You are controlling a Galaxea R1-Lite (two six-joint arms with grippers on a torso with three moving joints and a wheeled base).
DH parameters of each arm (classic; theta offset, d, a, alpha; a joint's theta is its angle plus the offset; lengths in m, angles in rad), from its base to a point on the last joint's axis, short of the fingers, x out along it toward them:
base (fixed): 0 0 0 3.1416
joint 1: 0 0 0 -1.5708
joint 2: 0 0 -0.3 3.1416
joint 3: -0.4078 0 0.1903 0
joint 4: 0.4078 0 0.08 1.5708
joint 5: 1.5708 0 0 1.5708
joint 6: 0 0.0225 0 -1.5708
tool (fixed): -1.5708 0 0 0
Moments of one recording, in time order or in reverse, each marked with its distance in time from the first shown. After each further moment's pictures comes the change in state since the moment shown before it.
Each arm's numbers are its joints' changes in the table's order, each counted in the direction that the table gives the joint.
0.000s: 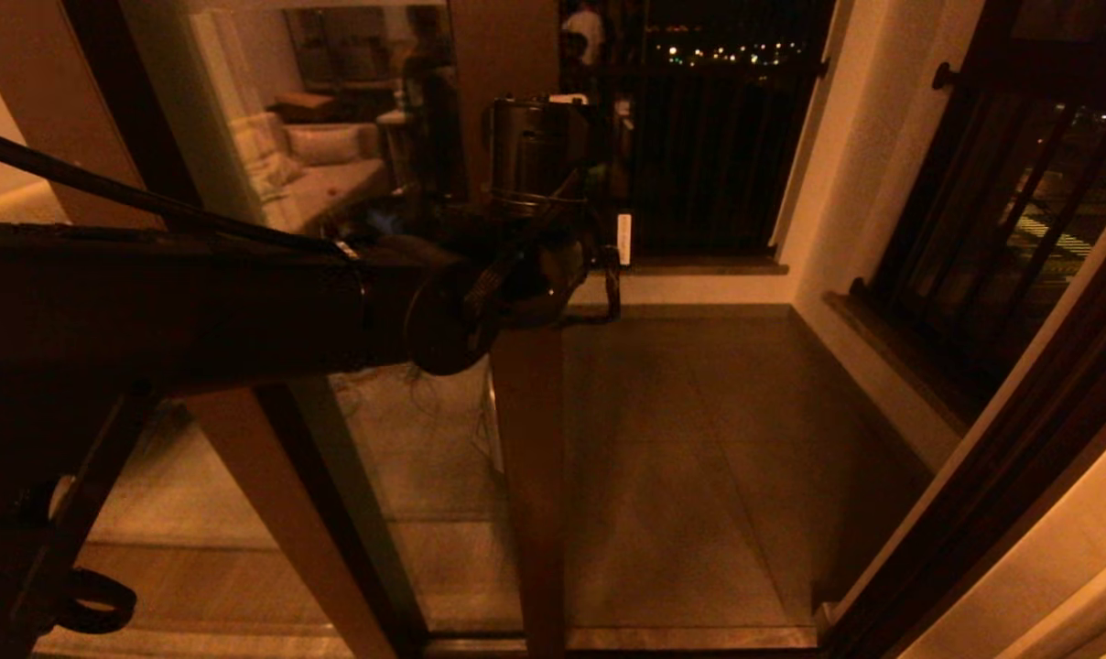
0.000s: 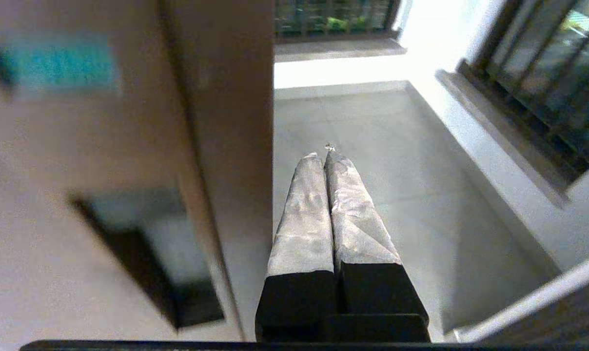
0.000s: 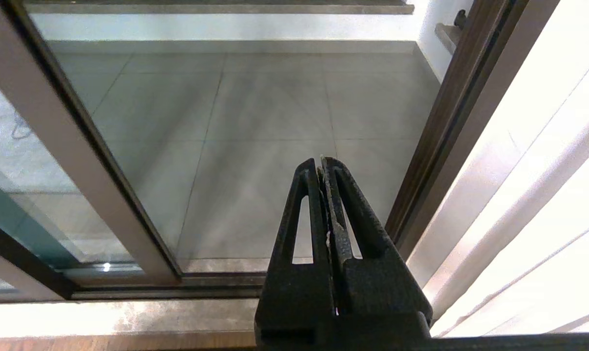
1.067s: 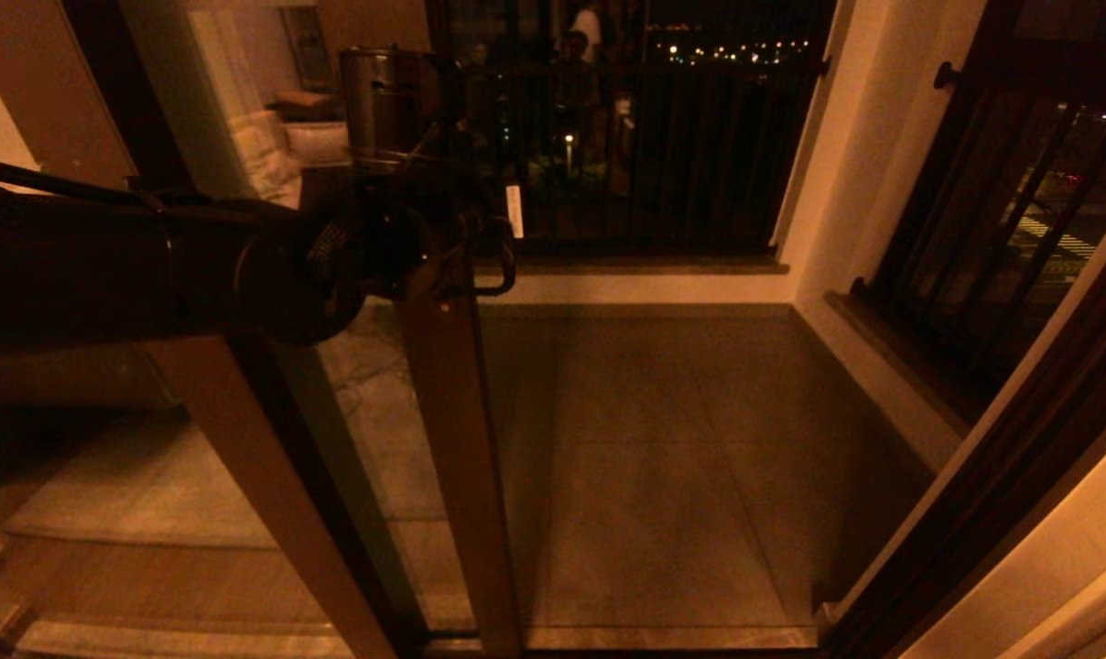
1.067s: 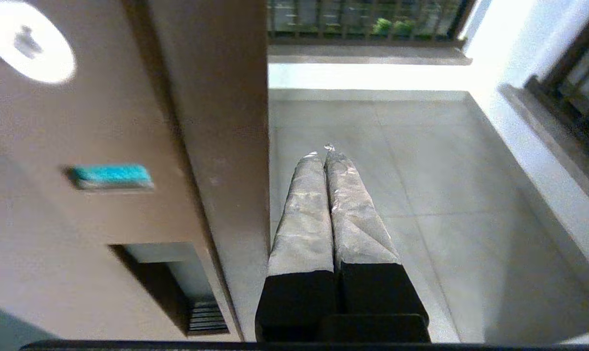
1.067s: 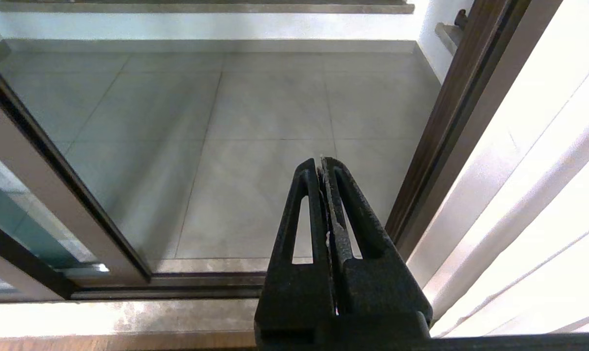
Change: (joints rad) left arm -0.124 0.181 0.192 0.003 -0.002 -0.007; right arm 0.000 0.000 0.000 0.000 0.000 0.000
